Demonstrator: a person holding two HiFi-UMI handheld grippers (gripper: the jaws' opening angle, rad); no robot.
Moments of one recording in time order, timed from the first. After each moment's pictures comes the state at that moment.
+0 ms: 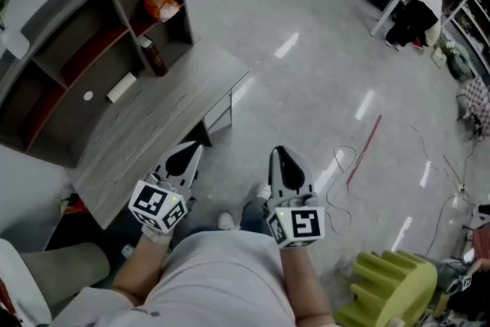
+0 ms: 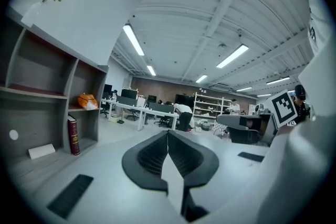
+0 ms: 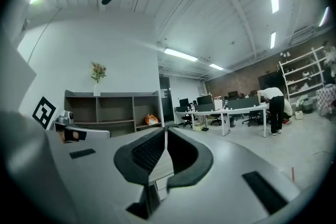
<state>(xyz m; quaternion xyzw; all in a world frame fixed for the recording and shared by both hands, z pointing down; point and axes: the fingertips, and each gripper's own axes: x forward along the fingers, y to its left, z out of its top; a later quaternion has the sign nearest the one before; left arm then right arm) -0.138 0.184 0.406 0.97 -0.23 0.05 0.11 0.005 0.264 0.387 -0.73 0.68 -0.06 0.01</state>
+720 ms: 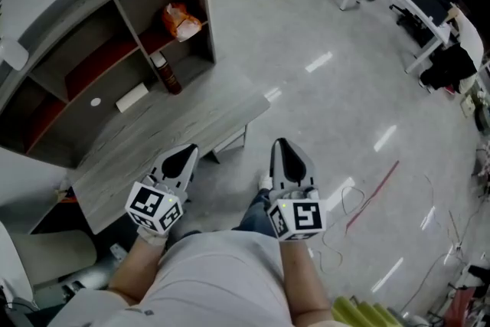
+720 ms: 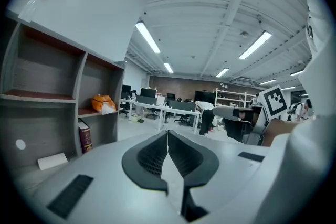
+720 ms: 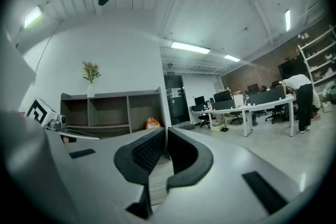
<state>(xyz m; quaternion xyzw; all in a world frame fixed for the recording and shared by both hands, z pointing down) -0.099 0.030 0.428 0.93 -0.34 0.07 0.10 0.077 0.060 0.399 -0.66 0.75 -0.06 0.03</state>
